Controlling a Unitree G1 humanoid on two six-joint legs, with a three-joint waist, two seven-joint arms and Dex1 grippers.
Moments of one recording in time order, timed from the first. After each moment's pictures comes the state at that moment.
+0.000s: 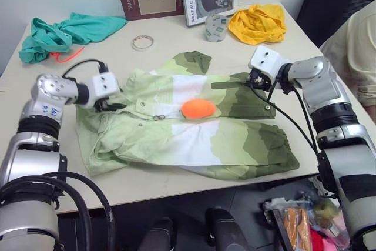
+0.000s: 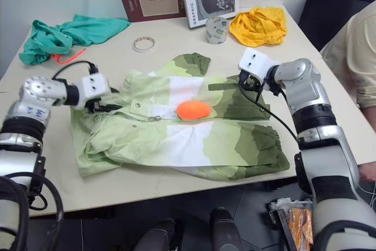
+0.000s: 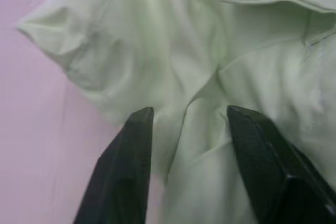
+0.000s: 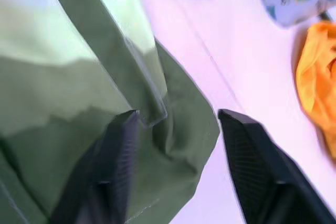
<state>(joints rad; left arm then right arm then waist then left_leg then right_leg) -1.10 0.80 -0.14 1.10 0.17 -0.36 -1.08 -1.09 -0.62 0.19 0.65 -0.20 0.17 0.95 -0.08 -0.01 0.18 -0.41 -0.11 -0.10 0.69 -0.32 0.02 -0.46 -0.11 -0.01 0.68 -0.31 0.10</state>
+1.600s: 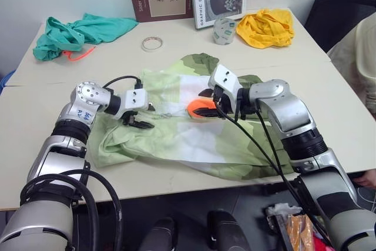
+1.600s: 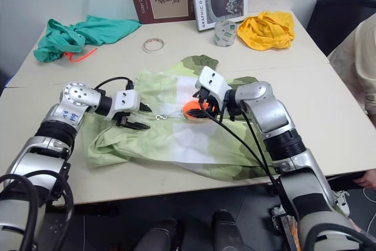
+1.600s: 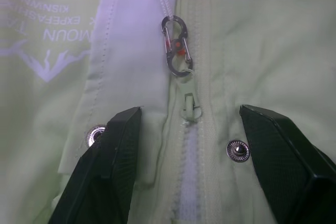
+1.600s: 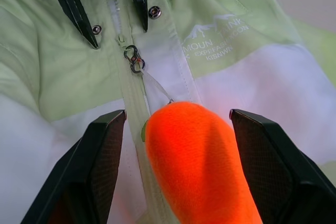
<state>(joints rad) -1.05 0.62 -0.27 1.04 0.15 -0.35 -1.20 -0.92 -0.46 0.29 0.23 0.10 0.57 1.01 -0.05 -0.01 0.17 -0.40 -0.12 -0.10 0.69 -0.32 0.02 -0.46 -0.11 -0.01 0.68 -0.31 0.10</state>
